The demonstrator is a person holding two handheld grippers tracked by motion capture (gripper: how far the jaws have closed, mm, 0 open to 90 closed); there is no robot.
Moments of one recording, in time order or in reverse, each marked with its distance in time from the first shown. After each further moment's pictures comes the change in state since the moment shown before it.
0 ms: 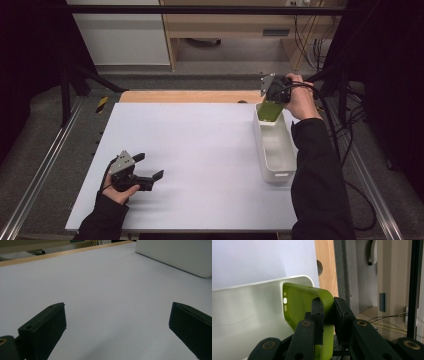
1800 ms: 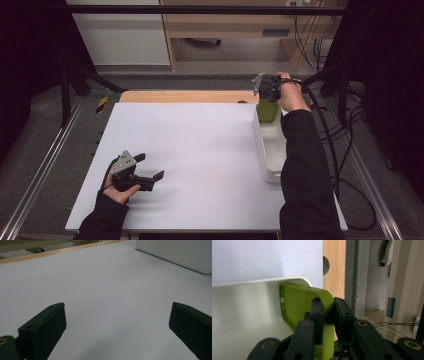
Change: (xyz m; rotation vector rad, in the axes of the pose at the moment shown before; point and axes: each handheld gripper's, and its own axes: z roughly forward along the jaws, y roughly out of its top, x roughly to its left) left arm 0.001 -0.001 0.003 0.017 -0.002 0.009; right arm -0.015 0.010 0.048 0.043 0.080 -0.091
